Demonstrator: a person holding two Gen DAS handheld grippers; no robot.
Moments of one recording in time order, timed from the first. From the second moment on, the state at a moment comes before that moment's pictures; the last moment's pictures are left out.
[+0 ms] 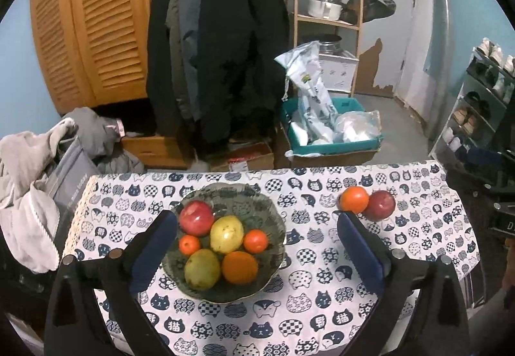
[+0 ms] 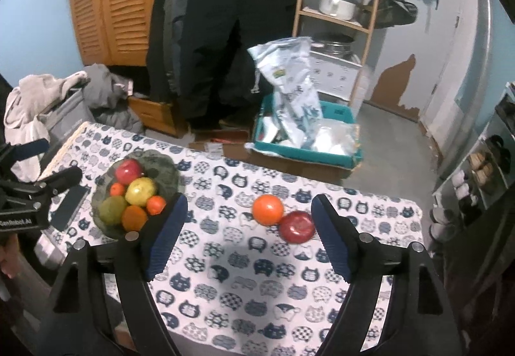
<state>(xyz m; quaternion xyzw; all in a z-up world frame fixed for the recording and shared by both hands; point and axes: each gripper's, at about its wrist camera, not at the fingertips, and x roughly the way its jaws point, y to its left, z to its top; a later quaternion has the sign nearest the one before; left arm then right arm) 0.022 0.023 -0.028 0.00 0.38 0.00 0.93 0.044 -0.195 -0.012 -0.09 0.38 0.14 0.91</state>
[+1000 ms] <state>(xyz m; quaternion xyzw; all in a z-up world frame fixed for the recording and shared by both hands) 0.077 -0.055 -0.076 0.03 0.43 -0.03 0.90 0.080 -0.282 -0.065 -0.04 0.45 0.08 0.89</state>
